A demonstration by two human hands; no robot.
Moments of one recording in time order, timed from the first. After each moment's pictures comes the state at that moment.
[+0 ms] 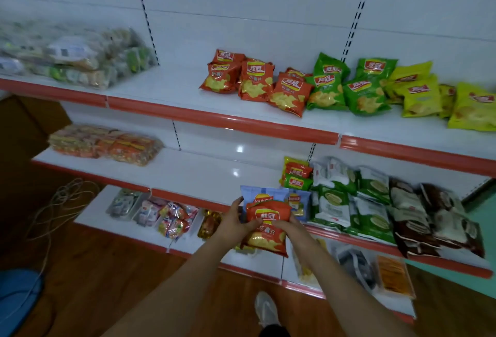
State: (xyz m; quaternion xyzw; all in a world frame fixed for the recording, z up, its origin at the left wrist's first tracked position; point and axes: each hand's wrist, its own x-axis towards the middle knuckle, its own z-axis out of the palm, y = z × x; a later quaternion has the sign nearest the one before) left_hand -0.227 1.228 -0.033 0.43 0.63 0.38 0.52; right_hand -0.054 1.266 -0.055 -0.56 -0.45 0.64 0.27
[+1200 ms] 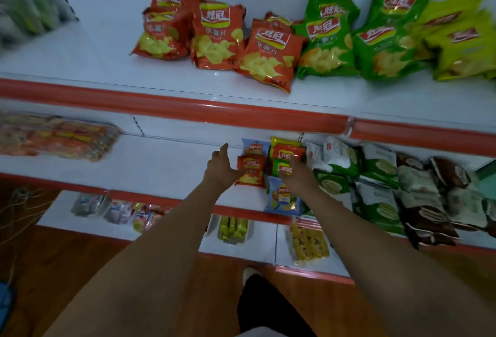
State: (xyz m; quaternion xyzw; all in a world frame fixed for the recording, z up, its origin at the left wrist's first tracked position) left_hand -0.239 1.467 -0.106 0.55 0.75 0.22 0.30; right_hand -0.023 1.487 -0.114 -0.66 -0.67 0.30 0.12
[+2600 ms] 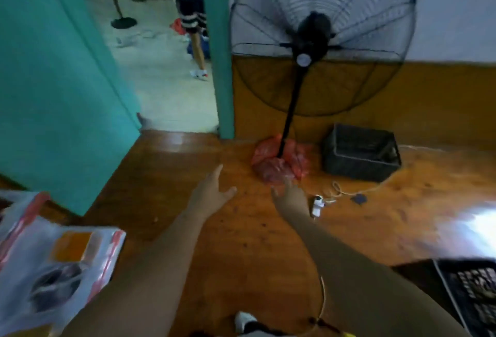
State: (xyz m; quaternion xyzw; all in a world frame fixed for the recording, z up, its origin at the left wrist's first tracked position) left_hand 0.493 0.794 -0.055 0.95 0.07 -0.12 0.29; right_hand 0.500 0.565 -0.097 -0.96 0.07 0.09 0.27
